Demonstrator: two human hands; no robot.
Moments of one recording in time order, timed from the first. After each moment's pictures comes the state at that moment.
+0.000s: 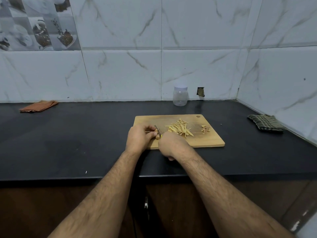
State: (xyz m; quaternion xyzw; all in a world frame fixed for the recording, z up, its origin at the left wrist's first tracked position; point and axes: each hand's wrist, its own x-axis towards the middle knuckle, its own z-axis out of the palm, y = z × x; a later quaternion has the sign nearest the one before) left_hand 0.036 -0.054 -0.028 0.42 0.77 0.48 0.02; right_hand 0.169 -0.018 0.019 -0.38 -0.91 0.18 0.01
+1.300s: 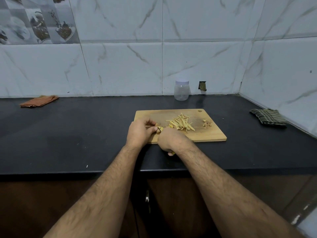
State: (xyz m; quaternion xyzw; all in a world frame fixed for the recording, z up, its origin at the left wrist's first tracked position) left_hand 0.033 -0.055 -0.030 0.42 0.78 0.47 0.01; right_hand 0.163 -0.024 0.022 -0.41 -0.89 0.19 -0.03
